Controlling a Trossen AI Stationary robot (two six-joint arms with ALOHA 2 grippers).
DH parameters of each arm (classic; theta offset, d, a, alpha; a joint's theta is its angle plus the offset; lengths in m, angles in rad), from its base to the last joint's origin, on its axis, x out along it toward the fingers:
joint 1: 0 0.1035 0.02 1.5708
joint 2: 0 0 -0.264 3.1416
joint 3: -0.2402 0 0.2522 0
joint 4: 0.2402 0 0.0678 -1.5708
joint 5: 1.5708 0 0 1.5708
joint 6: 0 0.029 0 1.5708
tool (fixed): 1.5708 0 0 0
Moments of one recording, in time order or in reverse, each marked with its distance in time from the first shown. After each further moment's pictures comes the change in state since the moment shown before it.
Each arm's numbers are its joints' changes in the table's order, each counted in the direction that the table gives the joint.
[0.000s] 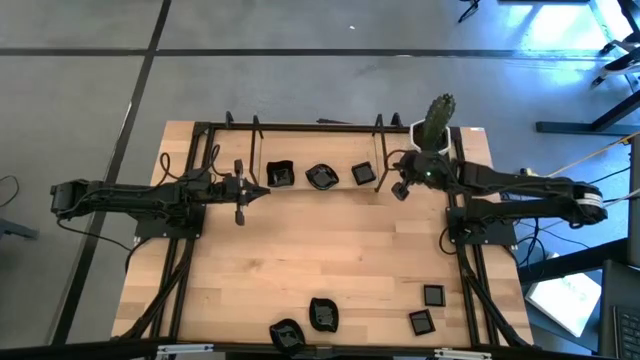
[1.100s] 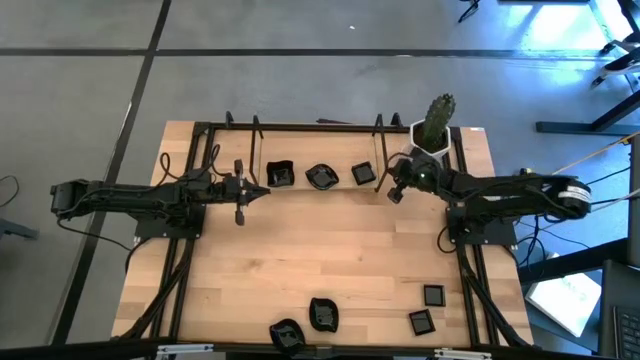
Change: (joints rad) left arm 0.000 0.000 0.000 0.000 0.000 -0.010; right arm -0.163 -0.223 0.318 -0.661 -0.197 -0.239
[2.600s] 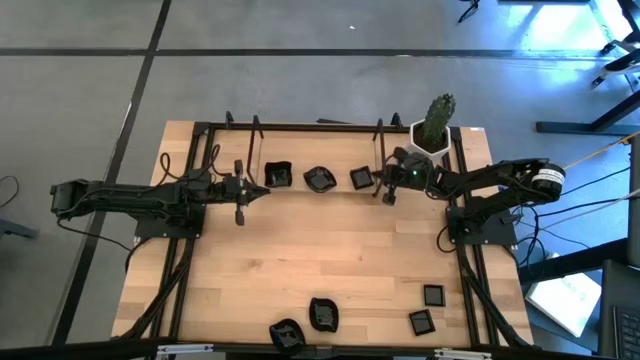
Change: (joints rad) left arm 0.000 0.000 0.000 0.000 0.000 0.001; right arm -0.027 -0.263 -0.013 -0.335 -0.231 -0.240
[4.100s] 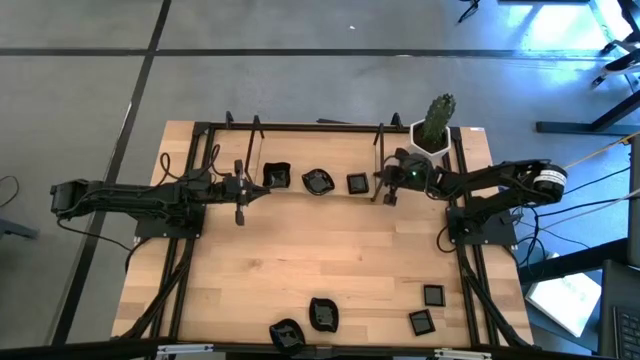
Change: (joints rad) left arm 0.000 0.000 0.000 0.000 0.000 0.000; right arm 0.000 0.021 -0.001 0.066 0.054 0.009
